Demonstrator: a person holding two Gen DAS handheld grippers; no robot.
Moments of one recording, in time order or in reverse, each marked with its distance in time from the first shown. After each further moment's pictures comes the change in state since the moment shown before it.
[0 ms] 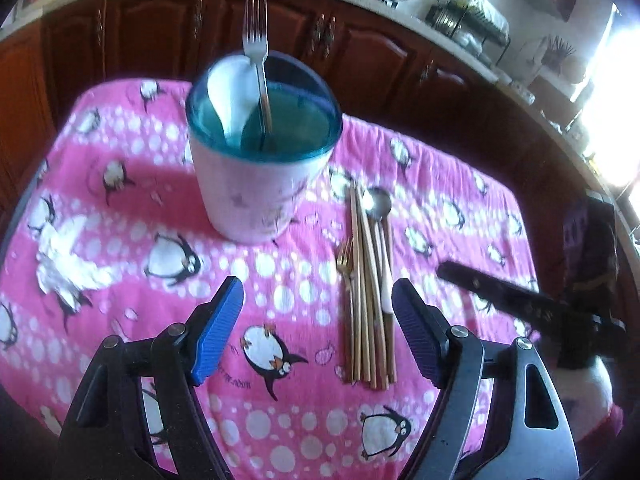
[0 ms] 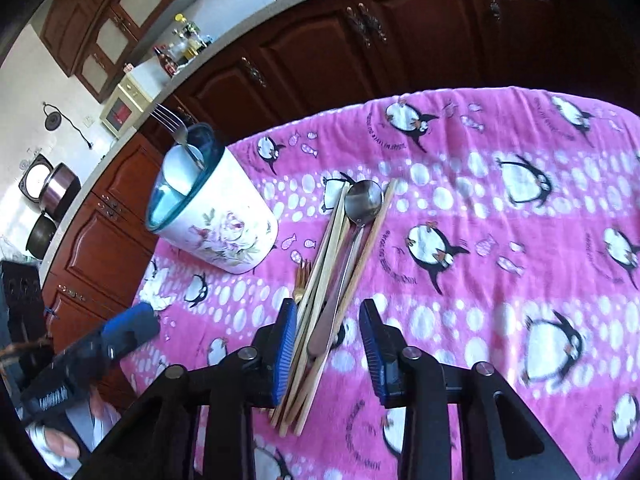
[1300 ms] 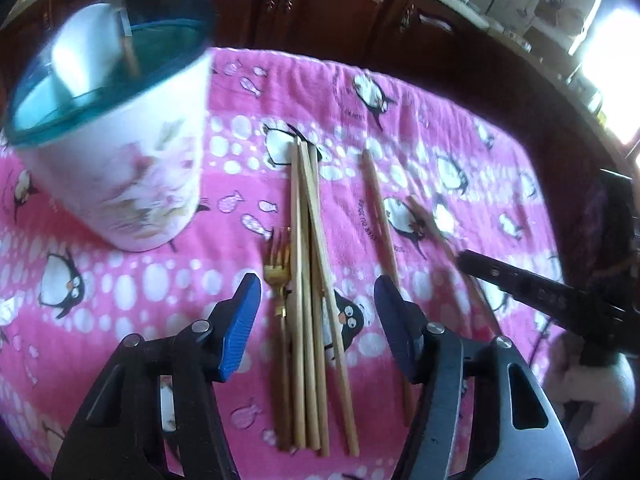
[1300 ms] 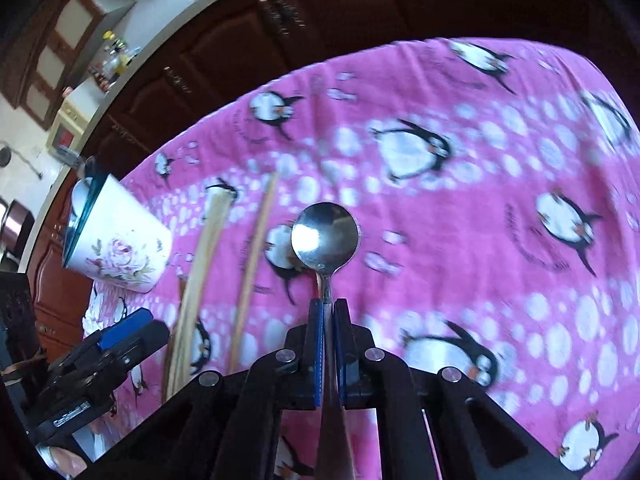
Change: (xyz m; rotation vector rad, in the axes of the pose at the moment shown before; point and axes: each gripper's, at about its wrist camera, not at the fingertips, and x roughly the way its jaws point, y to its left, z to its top) left arm 0.103 -0.061 0.015 0.105 0.149 0.003; right arm 0.002 -0.093 0.003 0.152 0.038 -0.145
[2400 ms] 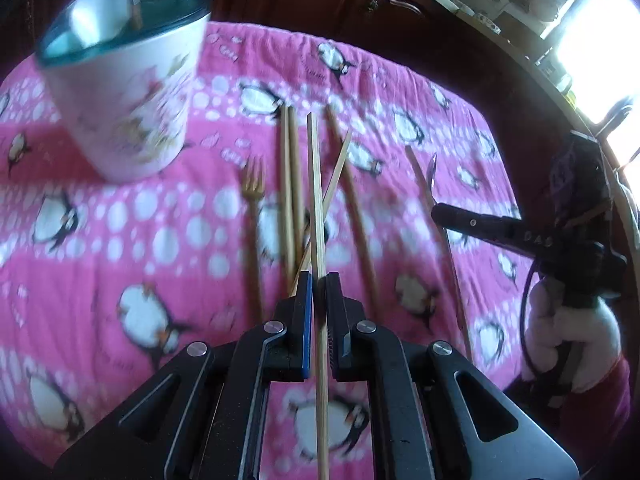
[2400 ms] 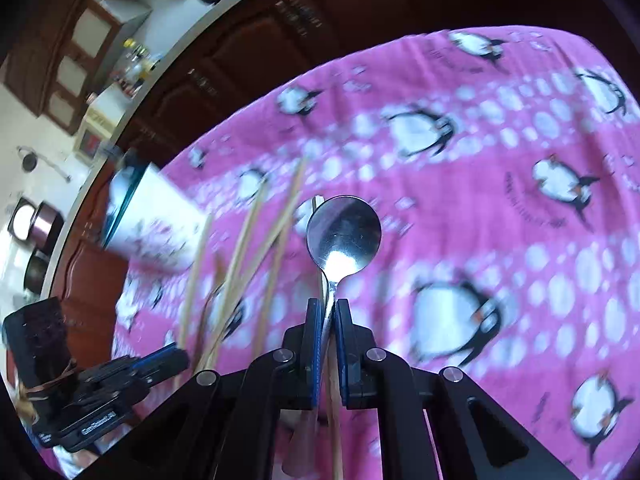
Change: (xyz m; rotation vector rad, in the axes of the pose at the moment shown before) left arm -0.041 0.006 -0.053 0.021 0.058 -0.120; right arm -0.021 0.002 -0.027 -0.015 0.022 0.131
